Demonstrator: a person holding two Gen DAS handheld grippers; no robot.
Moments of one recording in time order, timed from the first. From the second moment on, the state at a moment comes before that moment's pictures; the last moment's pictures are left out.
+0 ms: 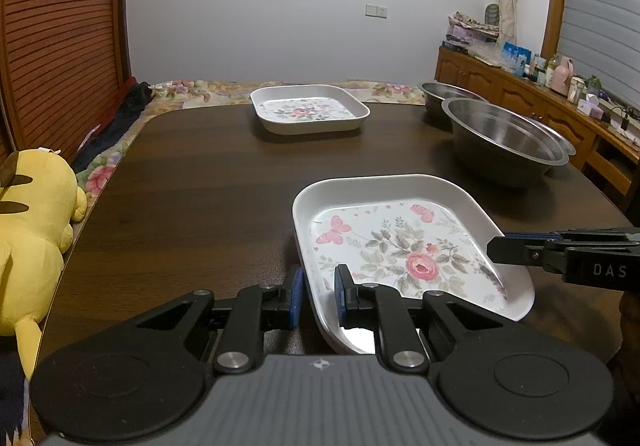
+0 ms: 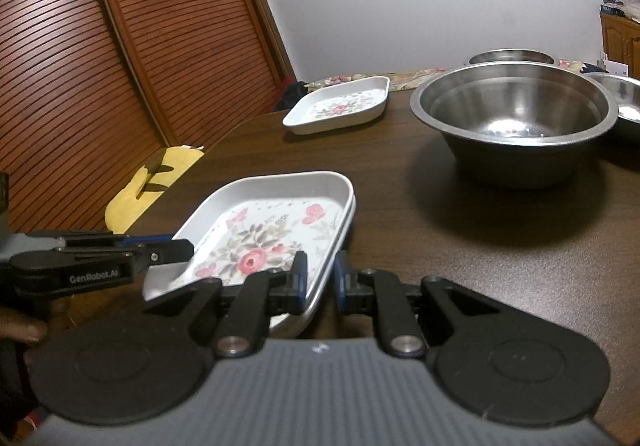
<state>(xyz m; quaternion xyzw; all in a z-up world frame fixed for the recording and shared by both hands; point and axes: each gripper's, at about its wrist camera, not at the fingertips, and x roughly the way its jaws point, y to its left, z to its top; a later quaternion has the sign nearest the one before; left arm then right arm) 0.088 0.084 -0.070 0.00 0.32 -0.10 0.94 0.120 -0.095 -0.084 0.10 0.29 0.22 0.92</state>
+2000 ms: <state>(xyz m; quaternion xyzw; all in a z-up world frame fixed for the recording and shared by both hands) 0.261 0.103 -0.007 0.03 0.30 -0.10 0.95 0.286 -0.080 0.009 0.00 0.30 0.26 0.92</state>
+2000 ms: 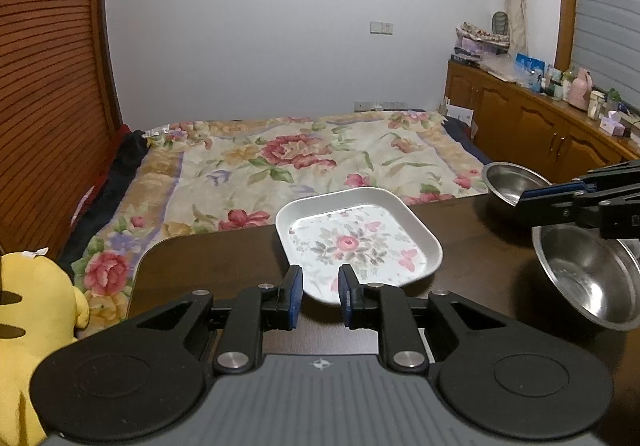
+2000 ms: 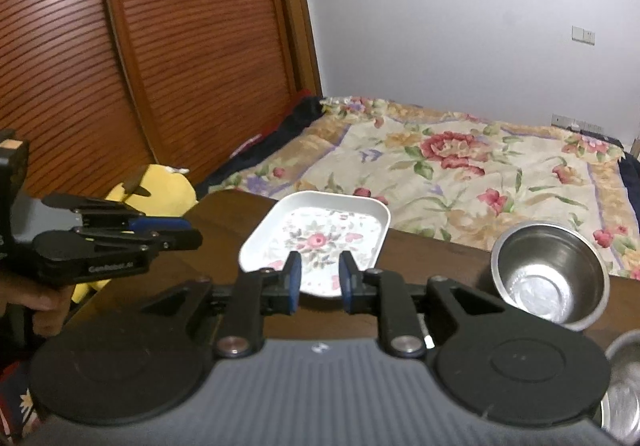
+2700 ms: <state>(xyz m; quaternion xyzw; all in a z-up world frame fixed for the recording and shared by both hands) 0.326 0.114 -0.050 0.01 0.34 -0.11 0.93 0.369 -0.065 -0.035 -0.03 0.41 0.25 0.88</state>
